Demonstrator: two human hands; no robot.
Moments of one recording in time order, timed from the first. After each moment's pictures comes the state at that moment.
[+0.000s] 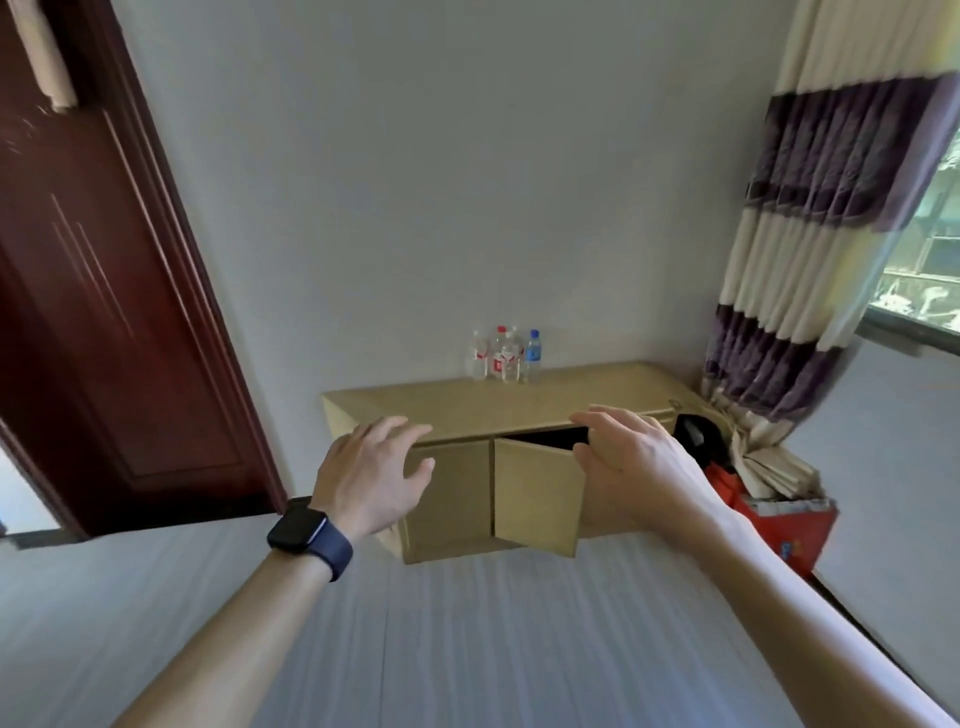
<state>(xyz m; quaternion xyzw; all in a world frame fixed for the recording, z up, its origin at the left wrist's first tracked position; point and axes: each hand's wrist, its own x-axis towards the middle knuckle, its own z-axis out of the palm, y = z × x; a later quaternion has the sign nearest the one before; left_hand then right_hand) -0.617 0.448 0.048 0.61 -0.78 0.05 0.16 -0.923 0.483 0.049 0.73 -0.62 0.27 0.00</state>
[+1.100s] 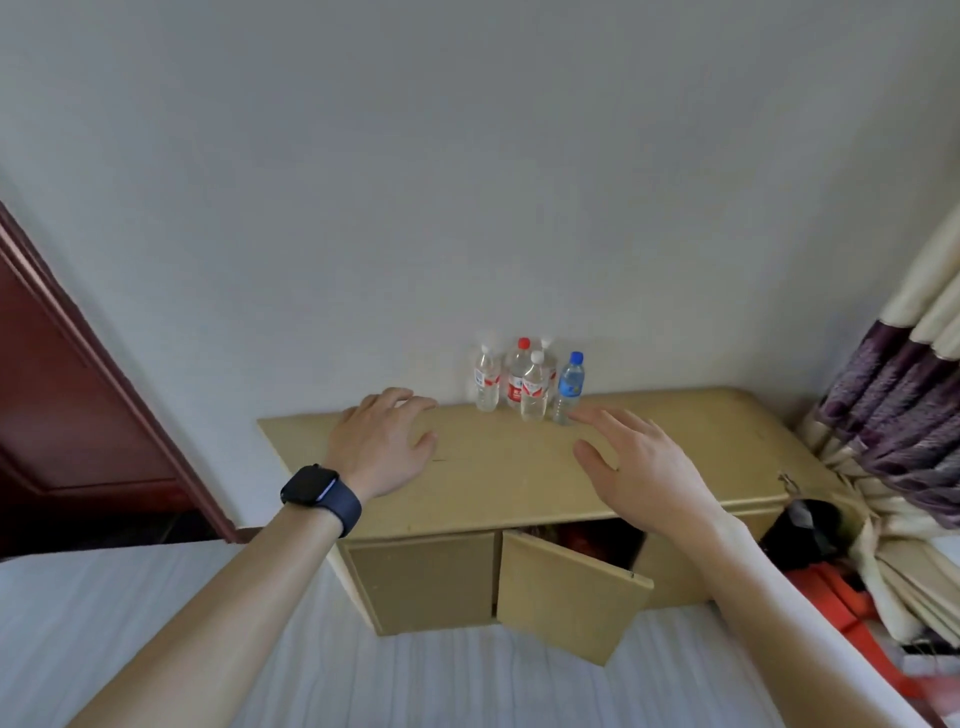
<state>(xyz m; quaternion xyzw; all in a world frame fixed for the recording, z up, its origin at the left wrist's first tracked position) -0.664 -0.149 -0.001 0.64 -0.76 -0.02 0.12 -0.959 -0.105 -0.009 0.74 -0.62 0.23 -0.08</state>
